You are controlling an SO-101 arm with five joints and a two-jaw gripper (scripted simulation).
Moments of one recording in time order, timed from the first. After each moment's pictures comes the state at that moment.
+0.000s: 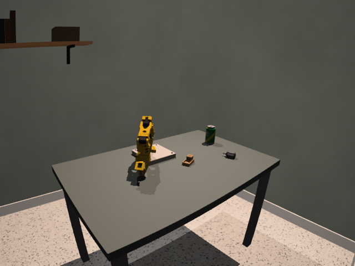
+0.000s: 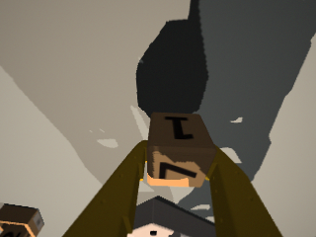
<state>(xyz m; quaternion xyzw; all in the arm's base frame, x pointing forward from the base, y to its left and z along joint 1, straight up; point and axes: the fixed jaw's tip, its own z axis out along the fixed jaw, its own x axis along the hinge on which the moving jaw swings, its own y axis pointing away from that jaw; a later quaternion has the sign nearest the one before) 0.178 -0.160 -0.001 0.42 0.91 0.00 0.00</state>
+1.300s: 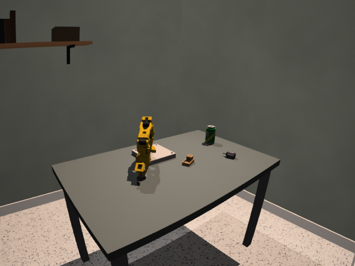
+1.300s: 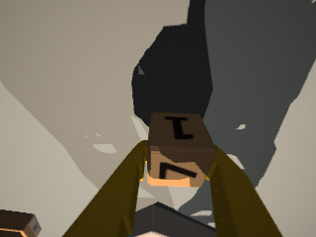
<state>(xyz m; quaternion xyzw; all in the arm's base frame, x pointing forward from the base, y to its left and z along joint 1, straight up) 0.179 -0.160 -0.008 0.42 0.91 0.00 0.00</state>
